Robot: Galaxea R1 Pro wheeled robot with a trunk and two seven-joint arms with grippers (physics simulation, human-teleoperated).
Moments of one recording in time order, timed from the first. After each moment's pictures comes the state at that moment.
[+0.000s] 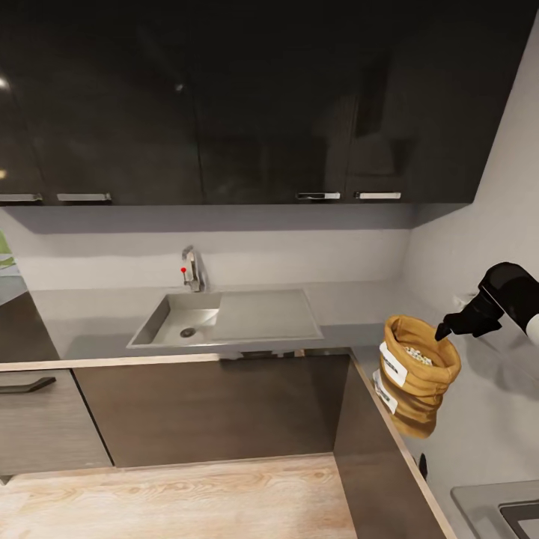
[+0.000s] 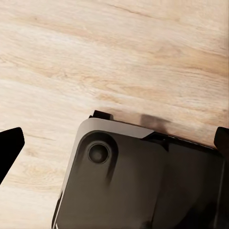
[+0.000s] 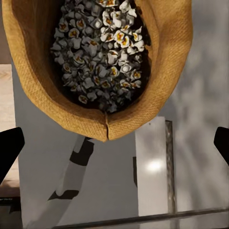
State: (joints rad) left arm -0.04 -0.03 0.27 -0.26 0.01 -0.12 -0.01; right arm -1.40 -0.52 0.48 -0.32 0.27 1.05 0.83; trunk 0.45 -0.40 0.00
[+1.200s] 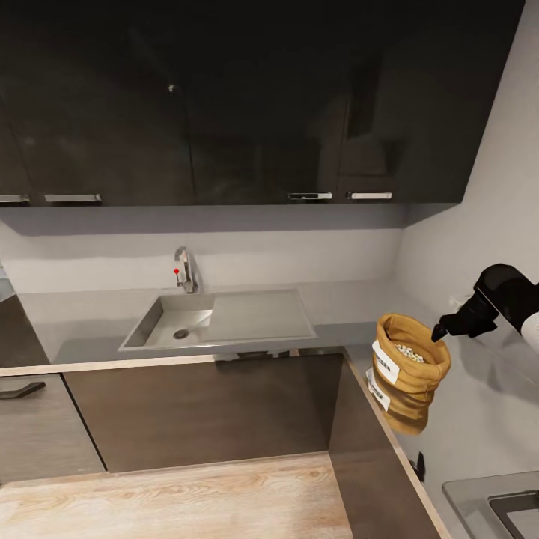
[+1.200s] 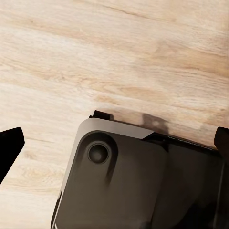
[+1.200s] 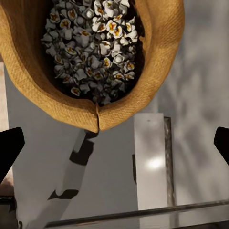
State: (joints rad) left arm -0.04 -0.03 0.28 -0.26 0.02 -0.12 -0.01; right arm -1.39 -0.51 0.48 -0.32 0.27 1.05 0.83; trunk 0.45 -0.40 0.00
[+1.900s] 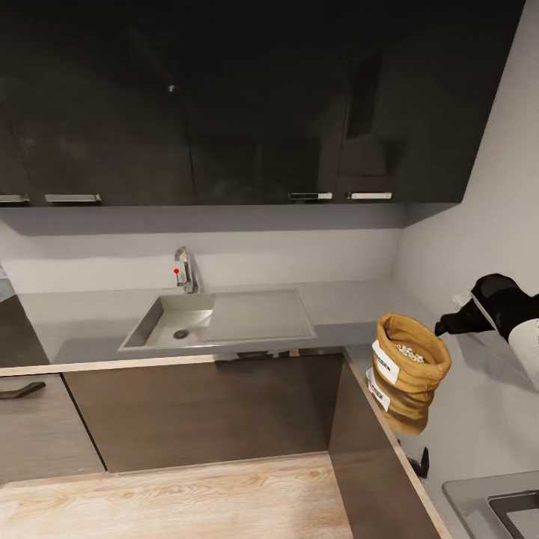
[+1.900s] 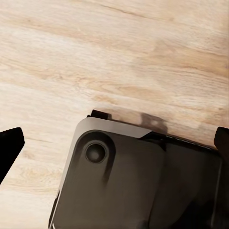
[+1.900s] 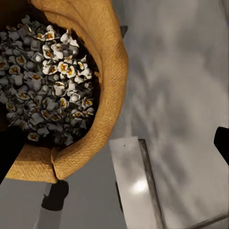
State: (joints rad) left arm -0.04 -0.04 0.28 -0.26 0.01 -0.12 -0.01; right arm -1.33 -0.46 0.20 -0.32 0.26 0.94 0.43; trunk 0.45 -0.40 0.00
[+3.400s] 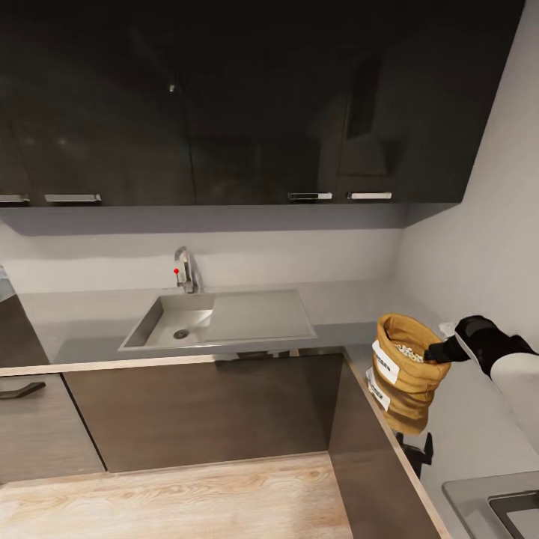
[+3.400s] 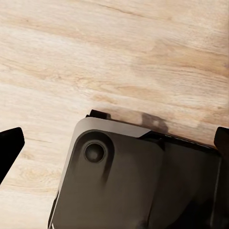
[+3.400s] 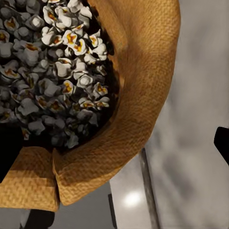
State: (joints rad) left arm -0.04 -0.04 0.27 -0.26 0.01 -0.12 -0.01; right arm -1.18 -0.40 0.09 -0.24 0.27 0.69 0.29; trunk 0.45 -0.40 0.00
